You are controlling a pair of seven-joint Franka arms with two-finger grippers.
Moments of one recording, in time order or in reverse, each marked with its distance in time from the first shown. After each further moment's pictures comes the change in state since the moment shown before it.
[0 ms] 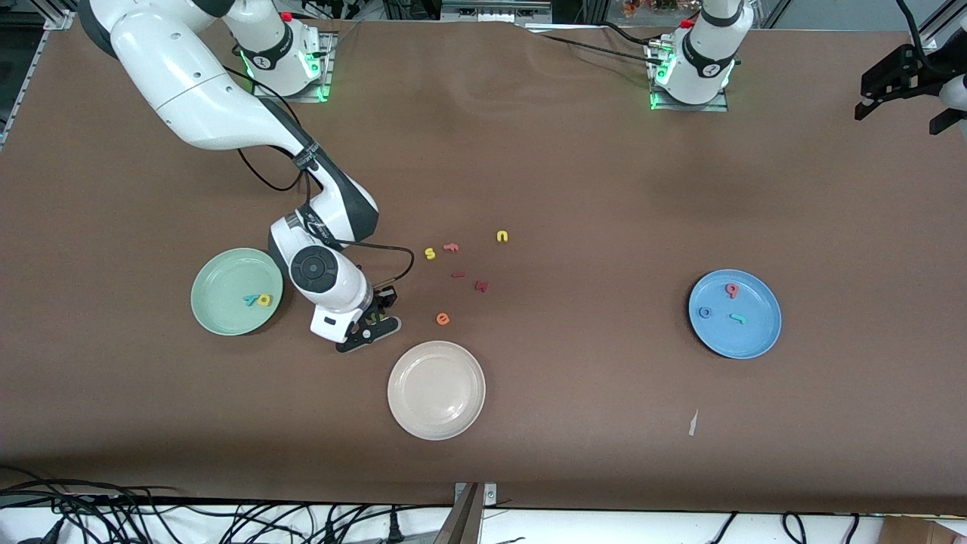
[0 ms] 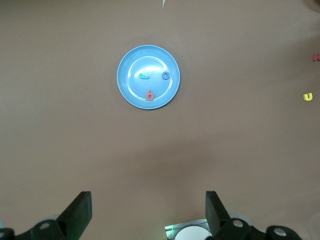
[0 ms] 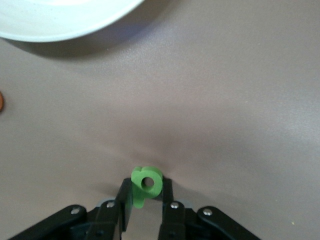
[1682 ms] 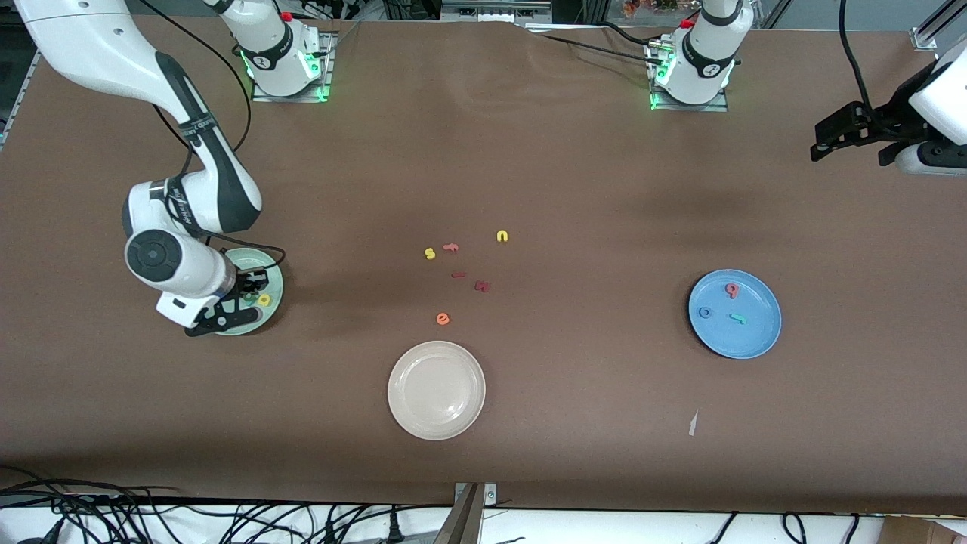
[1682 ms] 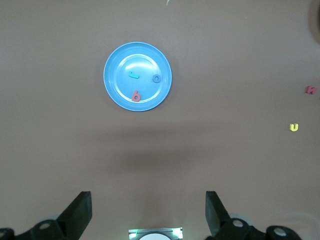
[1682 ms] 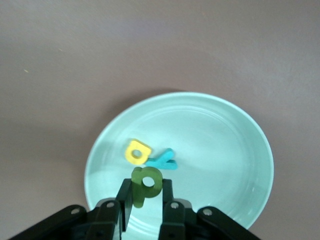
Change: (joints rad) left arm -0.107 0.127 0.070 0.068 -0.046 0.005 -0.236; right arm -0.218 -0.350 -0.185 -0.364 0.091 -0.010 -0.220
